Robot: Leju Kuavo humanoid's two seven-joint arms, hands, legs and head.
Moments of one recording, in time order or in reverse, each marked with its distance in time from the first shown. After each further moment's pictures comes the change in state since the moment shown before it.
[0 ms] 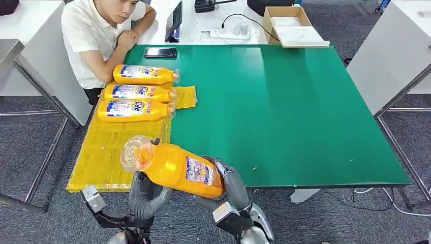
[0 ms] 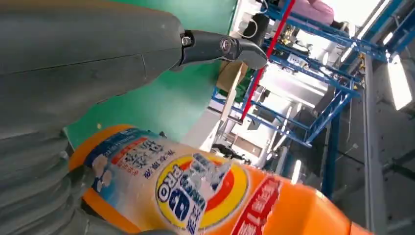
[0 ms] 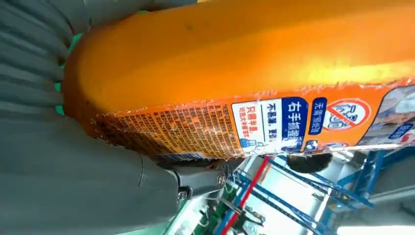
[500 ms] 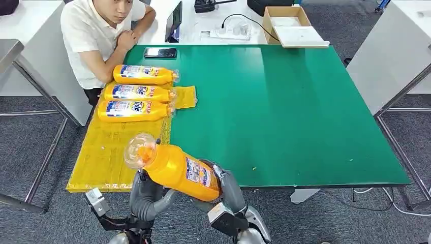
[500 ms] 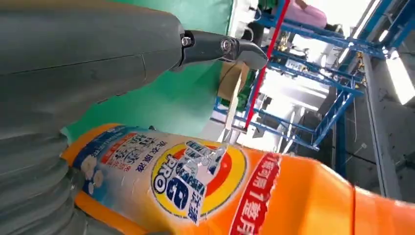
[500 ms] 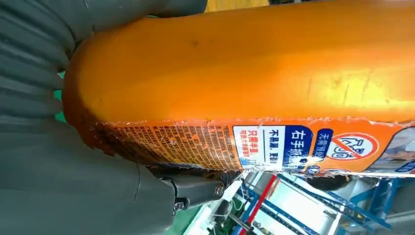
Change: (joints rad) left arm -0.002 0.006 -0.012 0.007 -0.096 0.043 -0.039; right arm -0.014 0.003 0.028 0.056 -0.004 0.028 0.014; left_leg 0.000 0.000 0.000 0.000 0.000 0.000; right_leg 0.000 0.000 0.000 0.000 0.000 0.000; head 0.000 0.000
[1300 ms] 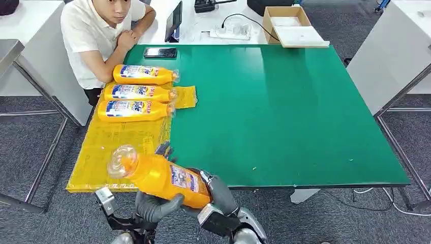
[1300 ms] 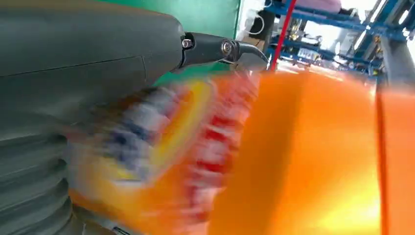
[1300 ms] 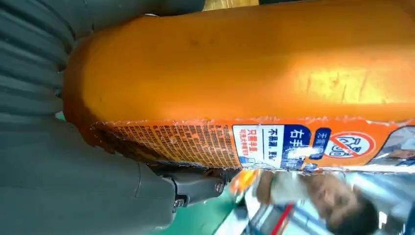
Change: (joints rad) left arm -0.018 0.002 -0.016 0.034 -0.016 -0.015 0.024; right arm -0.029 -0.002 0.057 0.056 0.035 0.109 0.060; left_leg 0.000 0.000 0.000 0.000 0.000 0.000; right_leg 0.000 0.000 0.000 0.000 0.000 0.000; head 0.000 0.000
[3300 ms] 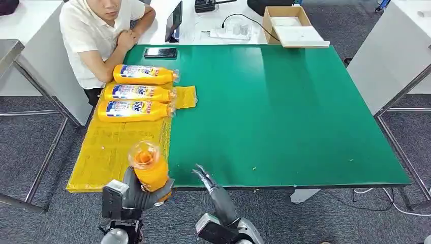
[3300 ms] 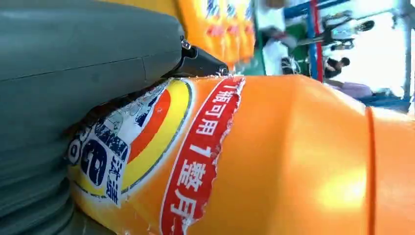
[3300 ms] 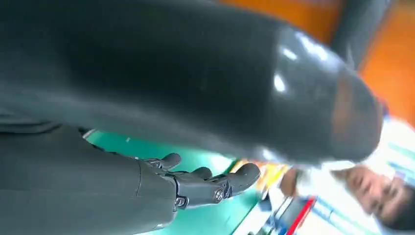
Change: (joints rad) left arm -0.021 0.055 0.089 0.022 -0.432 0.389 0.080; right arm 0.048 -0.013 0.007 0.045 -0.020 -0.190 0.000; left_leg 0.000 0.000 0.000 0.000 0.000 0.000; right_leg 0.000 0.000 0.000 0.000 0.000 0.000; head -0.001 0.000
